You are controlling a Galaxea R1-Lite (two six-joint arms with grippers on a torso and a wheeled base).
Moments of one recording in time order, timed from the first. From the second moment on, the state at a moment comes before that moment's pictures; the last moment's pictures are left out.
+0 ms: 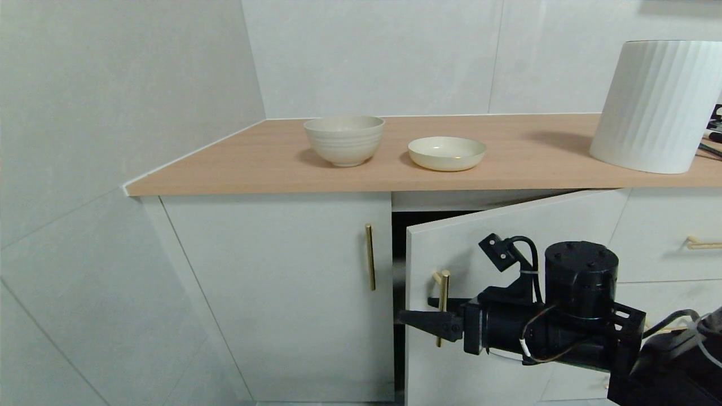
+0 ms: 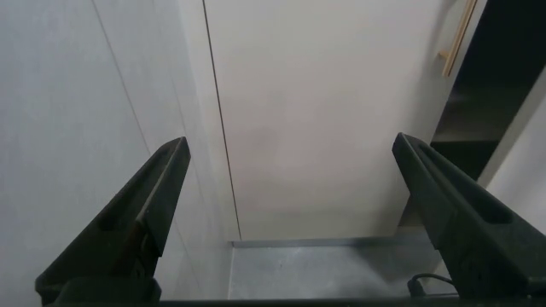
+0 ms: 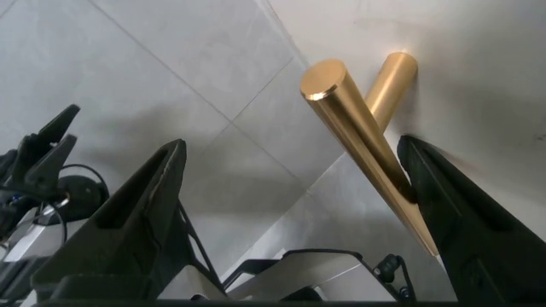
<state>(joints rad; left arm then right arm) 0.00 0.00 0.00 0.01 -0.03 0.00 0.69 1.88 -0.54 -1.13 0.46 0.52</state>
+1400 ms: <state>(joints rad) -0.19 1.19 -0.61 -0.27 -0.59 0.00 0.74 1.83 -0.48 -1.13 0.45 0.51</state>
